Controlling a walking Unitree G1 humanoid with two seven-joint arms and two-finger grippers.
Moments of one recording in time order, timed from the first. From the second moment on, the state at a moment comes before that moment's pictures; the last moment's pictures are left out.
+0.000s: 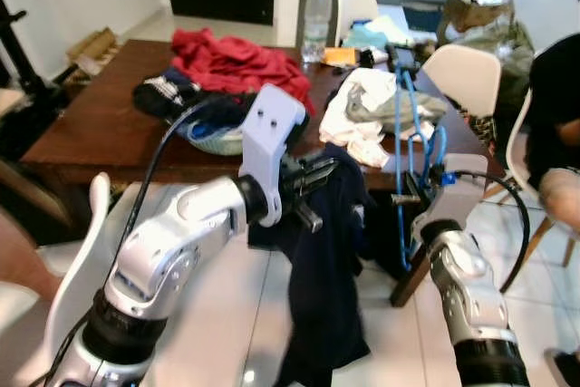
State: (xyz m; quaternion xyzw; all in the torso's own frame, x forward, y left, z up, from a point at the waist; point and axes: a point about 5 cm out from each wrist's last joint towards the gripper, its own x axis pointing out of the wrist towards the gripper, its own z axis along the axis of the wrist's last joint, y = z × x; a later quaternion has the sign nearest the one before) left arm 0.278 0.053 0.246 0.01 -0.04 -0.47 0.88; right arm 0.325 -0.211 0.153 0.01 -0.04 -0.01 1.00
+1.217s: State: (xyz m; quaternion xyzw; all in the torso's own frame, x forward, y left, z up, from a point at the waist) left arm 0.208 0.215 -0.040 -0.07 0.31 -0.02 0.95; right arm 0.158 -0.252 -0.056 0.09 0.33 -0.13 0.93
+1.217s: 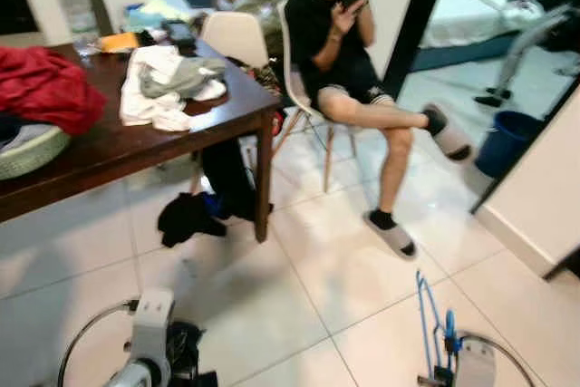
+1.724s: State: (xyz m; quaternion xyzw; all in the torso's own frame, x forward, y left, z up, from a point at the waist) left arm 0.206 0.218 -0.045 -0.08 0.29 -0.03 0.95; right arm 0.144 -0.260 -0.062 0.19 0.31 -0.13 0.92
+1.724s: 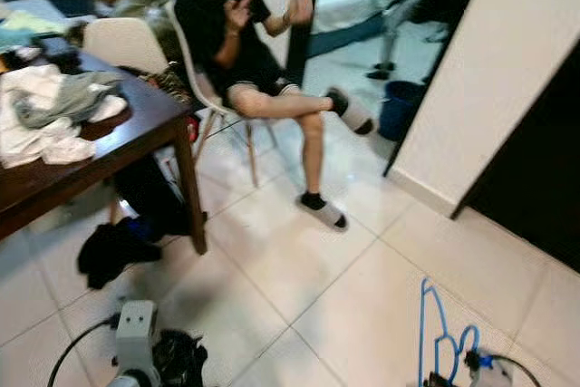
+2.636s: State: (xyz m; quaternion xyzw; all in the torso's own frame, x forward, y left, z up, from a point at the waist) left arm 0.198 0.235 -0.048 -0.09 0.29 -0.03 0.95; right arm 0.130 -0.278 -0.059 0.22 0.29 -0.11 0.92
